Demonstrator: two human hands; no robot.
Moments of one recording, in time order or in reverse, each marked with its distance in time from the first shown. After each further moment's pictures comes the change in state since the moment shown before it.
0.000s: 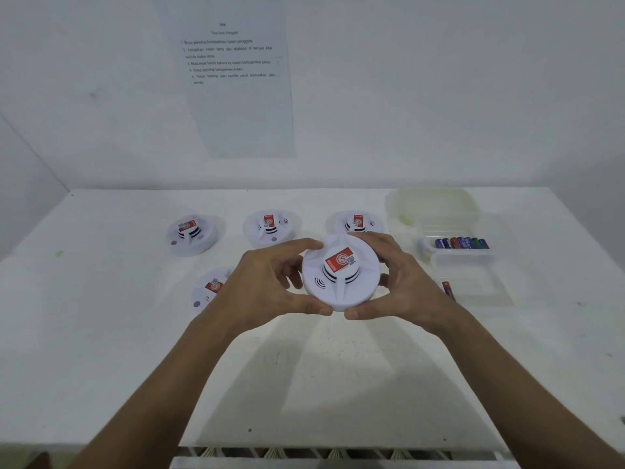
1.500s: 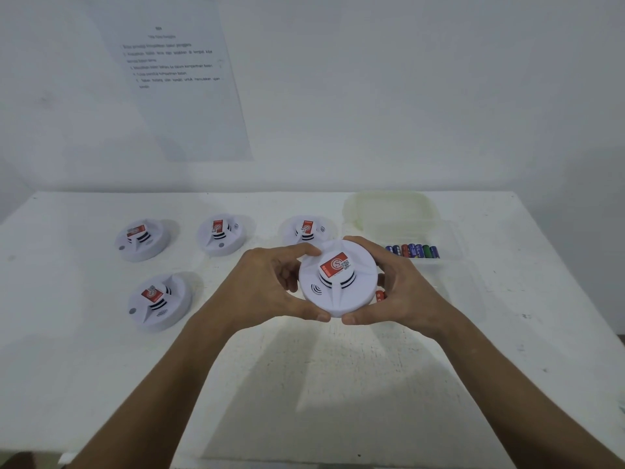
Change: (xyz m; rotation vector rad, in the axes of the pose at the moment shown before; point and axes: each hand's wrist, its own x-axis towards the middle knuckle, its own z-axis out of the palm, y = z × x) left_hand 0.052 0.051 0.081 -0.016 -0.076 -0.040; right_hand -0.025 0.038 -0.100 -0.022 -0.046 0.008
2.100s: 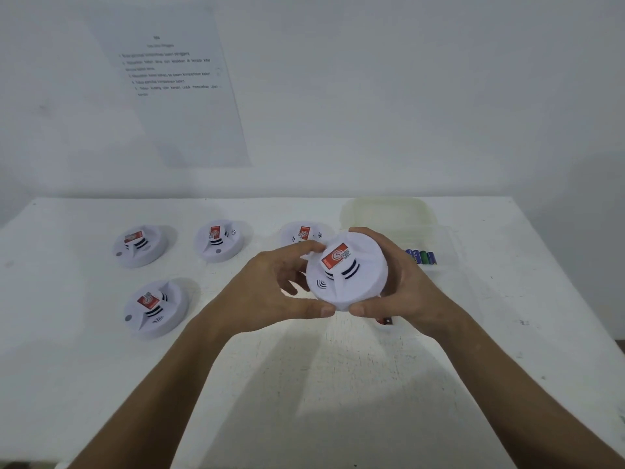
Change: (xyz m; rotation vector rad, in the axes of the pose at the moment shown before) left_hand 0.008 0.006 0.002 -0.075 -0.081 -0.007; right_hand 0.004 -0.001 -0.009 0.274 0.004 -0.071
